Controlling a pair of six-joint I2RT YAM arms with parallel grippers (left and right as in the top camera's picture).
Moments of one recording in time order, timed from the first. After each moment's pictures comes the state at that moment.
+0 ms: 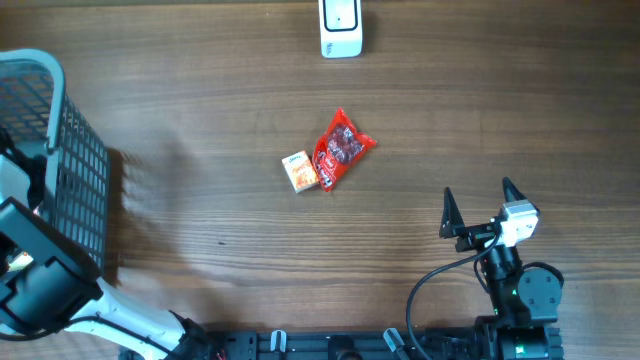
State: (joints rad) left arm 0.75 1.94 1.33 -0.58 -0.26 -0.27; right arm 0.02 0.01 0.01 0.00 -0.14 0.02
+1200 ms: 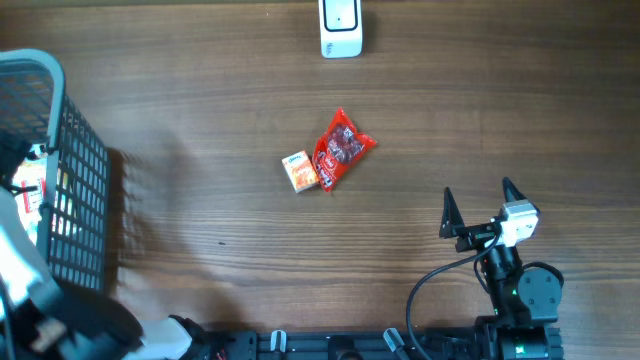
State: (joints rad) left arm 0.77 1.58 1.33 -0.64 -0.16 -0.32; right arm 0.02 0.01 0.01 0.00 -0.14 0.02
